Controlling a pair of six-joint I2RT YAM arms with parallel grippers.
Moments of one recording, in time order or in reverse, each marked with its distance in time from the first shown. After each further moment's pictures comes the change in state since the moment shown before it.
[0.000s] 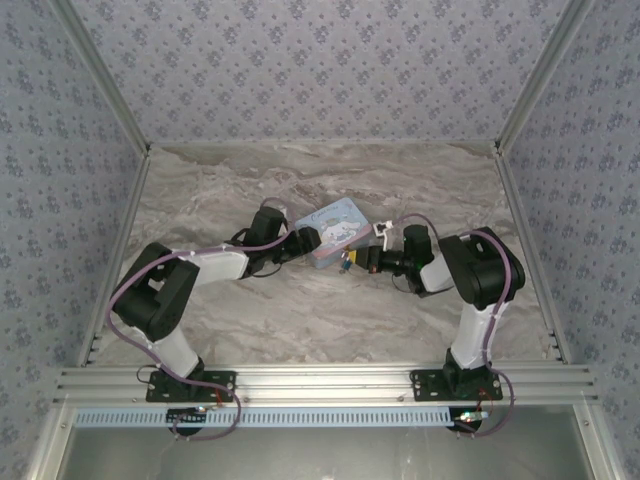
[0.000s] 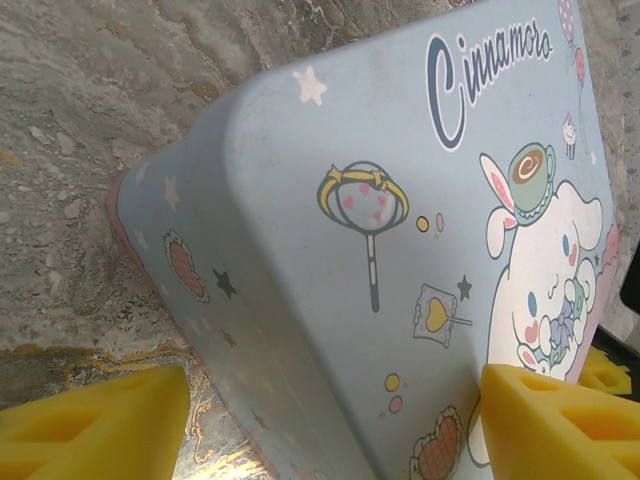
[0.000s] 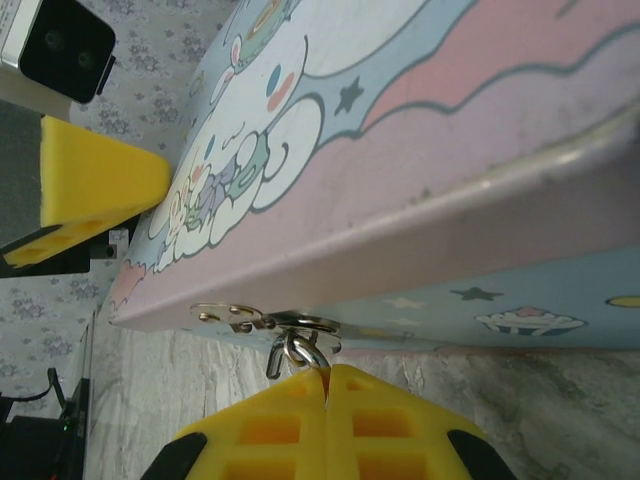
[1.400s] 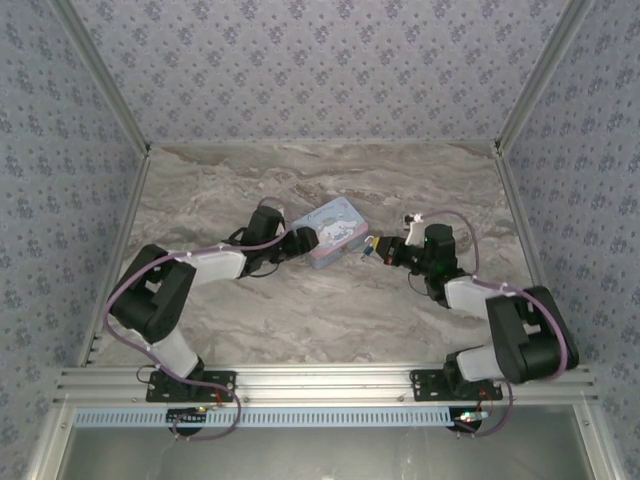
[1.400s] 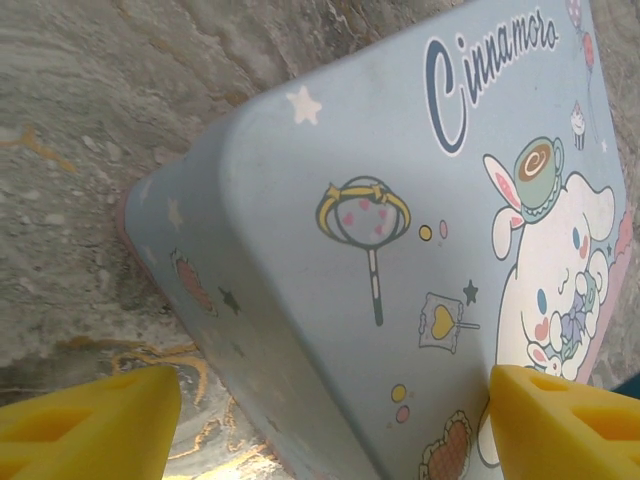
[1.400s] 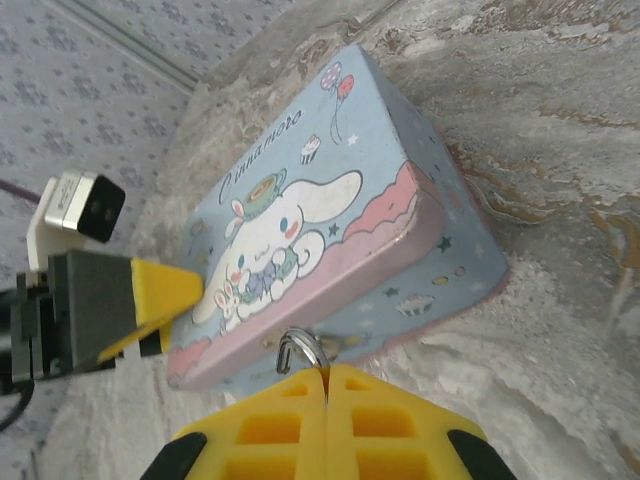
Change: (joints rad) left arm 0.028 -0.018 0.002 -0.043 -0.005 0.034; right arm -0.046 -0.541 -0.099 -0.417 0.282 0.039
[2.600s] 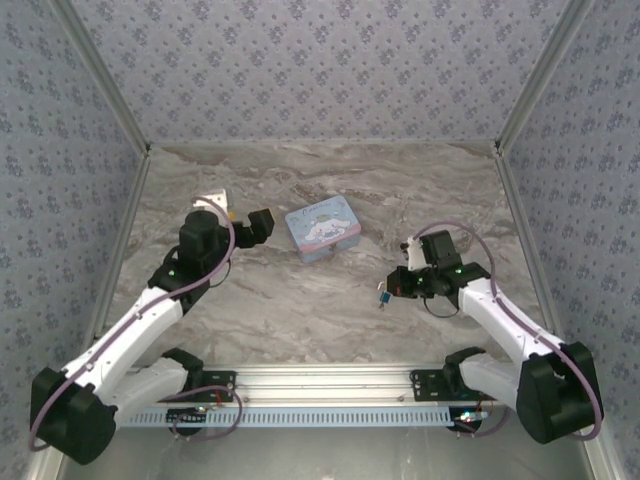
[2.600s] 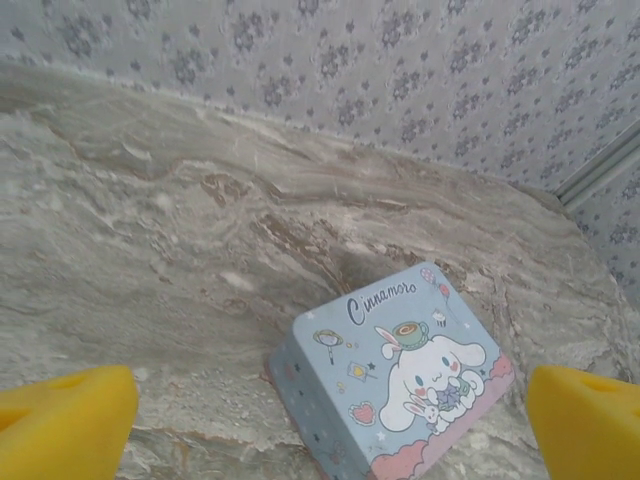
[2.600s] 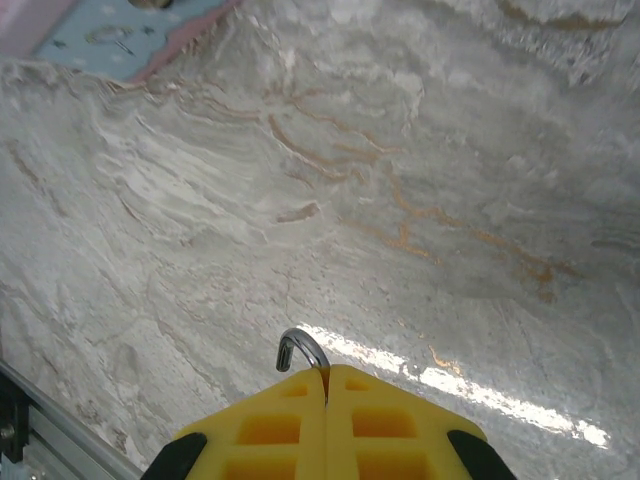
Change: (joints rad) left arm 0.080 -0.732 -0.122 -0.201 -0.332 0.340; right arm 0.079 -0.251 0.180 -1.046 0.099 -0.218
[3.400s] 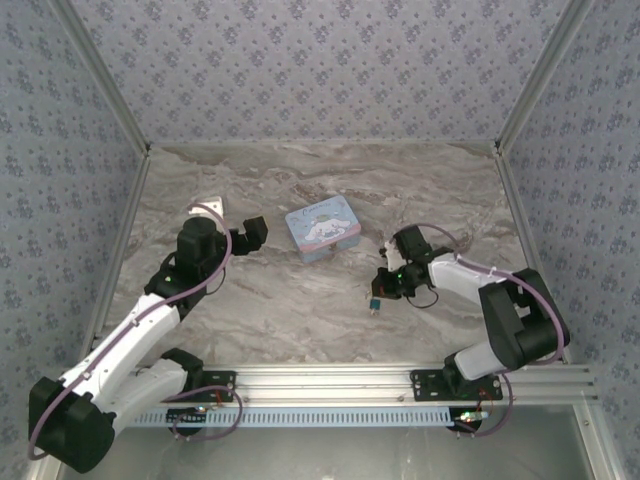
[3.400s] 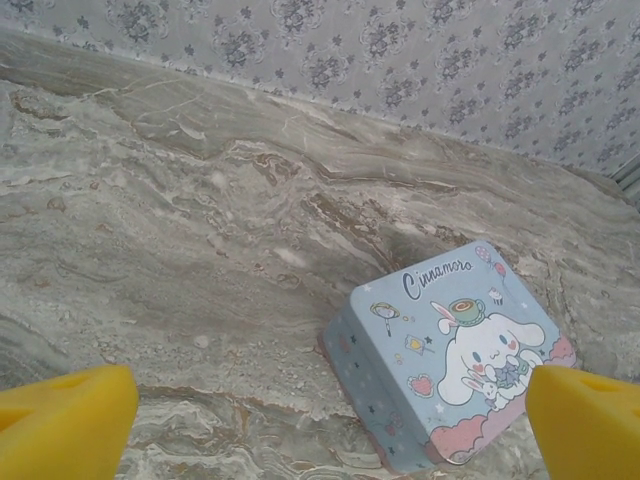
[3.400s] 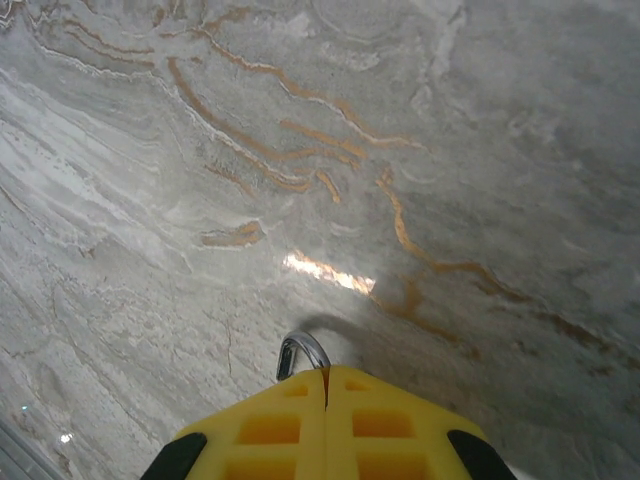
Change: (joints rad) left arm 0.017 -0.036 -0.037 -0.067 -0.044 0.024; right arm 0.069 0.389 0.068 0.132 -0.026 -0.010
